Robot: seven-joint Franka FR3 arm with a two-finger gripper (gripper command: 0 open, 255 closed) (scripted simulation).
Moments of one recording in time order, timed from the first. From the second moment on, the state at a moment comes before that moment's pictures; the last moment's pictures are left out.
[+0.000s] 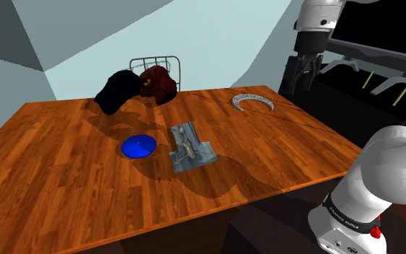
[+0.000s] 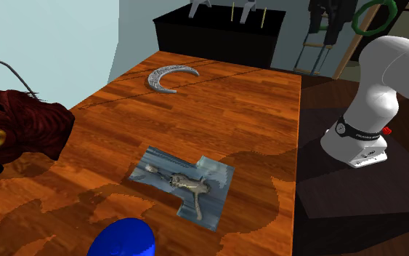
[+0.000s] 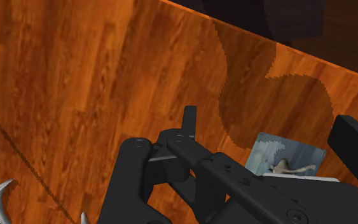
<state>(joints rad) 0.02 -0.81 -0.07 -2.40 0.02 1.46 0.12</state>
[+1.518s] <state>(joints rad) 0.22 -0.24 -0.37 -2.57 0.62 2.34 -0.29</state>
